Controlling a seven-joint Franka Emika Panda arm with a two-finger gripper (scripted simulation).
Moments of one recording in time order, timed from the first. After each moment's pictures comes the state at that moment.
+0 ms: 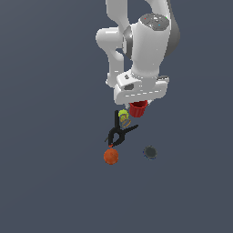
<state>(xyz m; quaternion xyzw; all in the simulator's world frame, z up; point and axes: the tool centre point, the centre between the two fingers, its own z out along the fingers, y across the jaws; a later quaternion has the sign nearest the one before) -0.046 0.090 0.244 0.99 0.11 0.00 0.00</state>
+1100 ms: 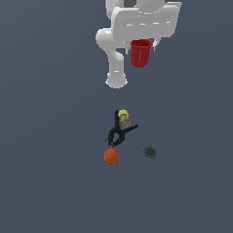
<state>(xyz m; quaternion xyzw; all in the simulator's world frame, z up) -0.133 0.083 0.428 0.99 0.11 0.00 0.00</state>
